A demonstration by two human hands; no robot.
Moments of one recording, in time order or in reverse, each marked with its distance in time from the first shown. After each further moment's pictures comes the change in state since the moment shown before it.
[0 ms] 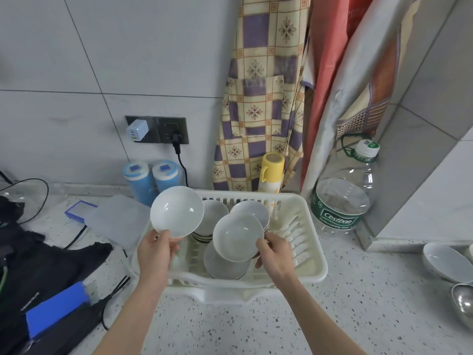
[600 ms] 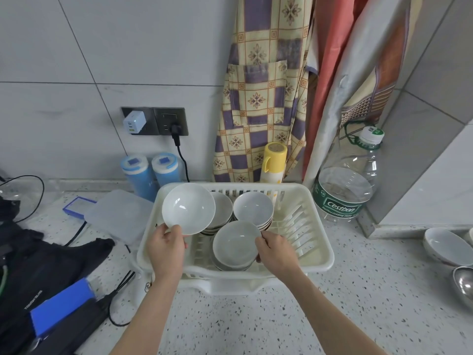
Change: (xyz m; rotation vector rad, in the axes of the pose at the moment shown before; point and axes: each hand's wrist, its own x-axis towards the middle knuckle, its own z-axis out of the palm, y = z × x) left_hand -0.002 -0.016 0.008 0.141 0.051 0.158; right_hand 0.002 0.011 0.012 -0.496 -0.103 -0.054
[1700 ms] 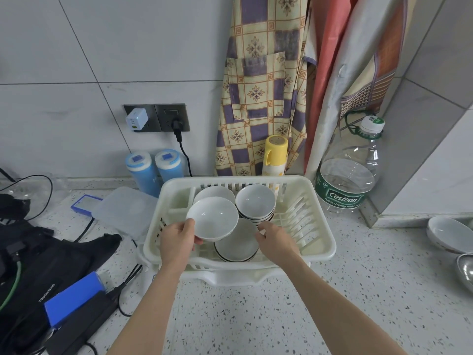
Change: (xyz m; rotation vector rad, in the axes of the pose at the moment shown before) left_hand 0.005 -0.003 0.000 0.227 -0.206 0.005; right_hand 0.010 0.000 0.006 -0.158 -0.068 0.088
